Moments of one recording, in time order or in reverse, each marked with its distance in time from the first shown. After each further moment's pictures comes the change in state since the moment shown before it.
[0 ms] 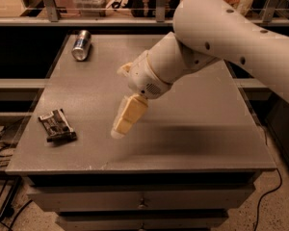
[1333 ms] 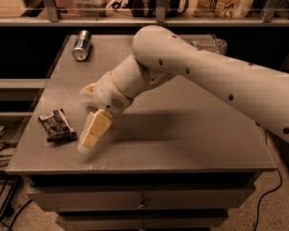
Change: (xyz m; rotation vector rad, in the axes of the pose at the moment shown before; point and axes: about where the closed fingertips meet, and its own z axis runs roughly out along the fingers) arm -0.040 0.021 0.095 -0.227 -0.160 -0.035
